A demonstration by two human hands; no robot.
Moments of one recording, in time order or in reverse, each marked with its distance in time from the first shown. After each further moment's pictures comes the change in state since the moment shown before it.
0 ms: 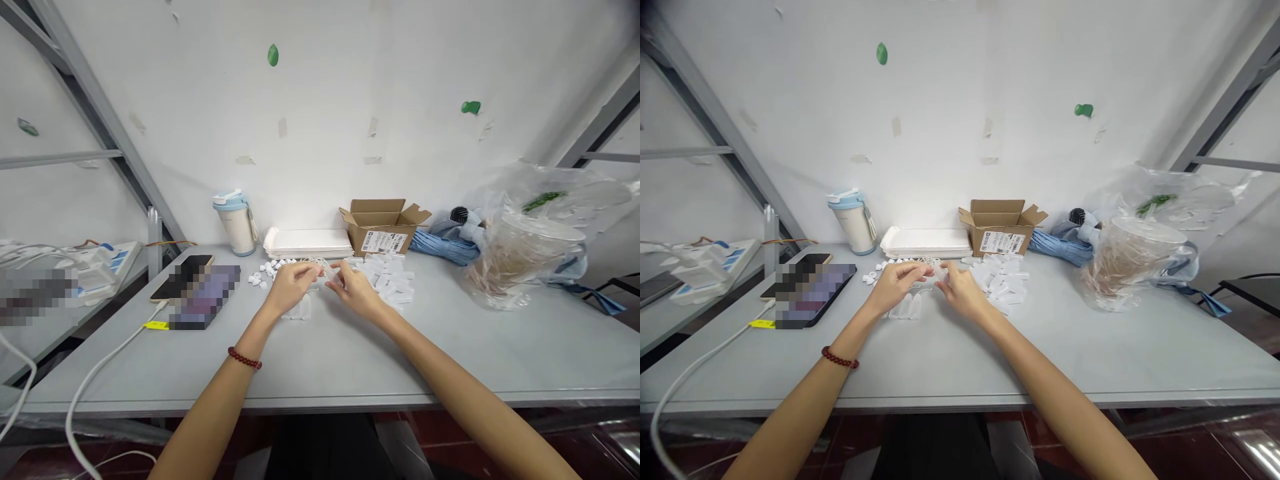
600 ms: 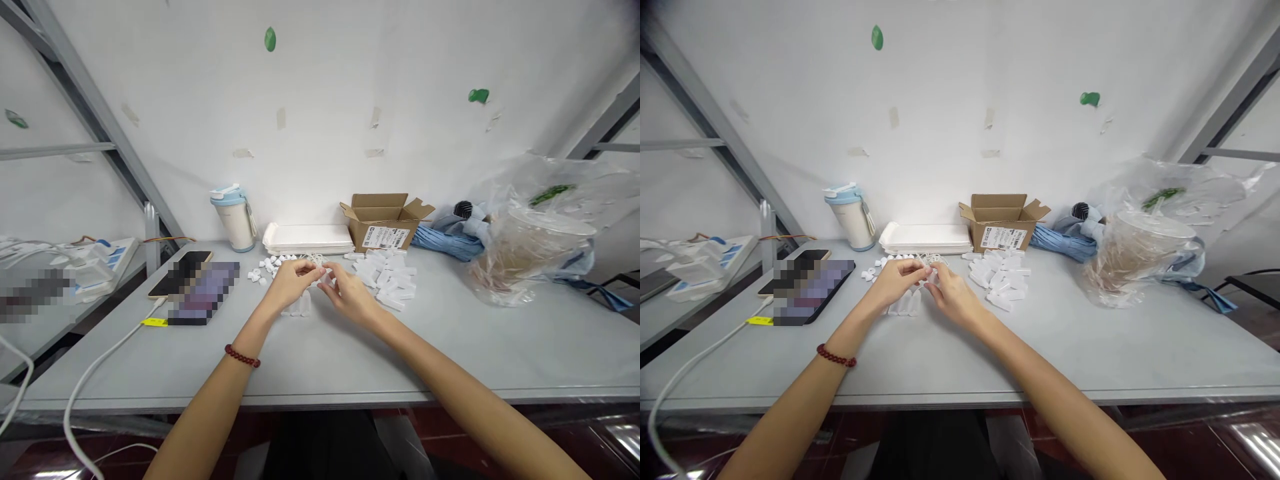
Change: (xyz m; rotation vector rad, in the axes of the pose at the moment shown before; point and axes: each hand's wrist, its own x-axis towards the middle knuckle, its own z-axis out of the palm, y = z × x) left_hand 0.001 -0.003 0.000 -0.067 -0.055 -0.151; right_hand -0.009 -0.016 0.012 0.052 0.075 -0.090
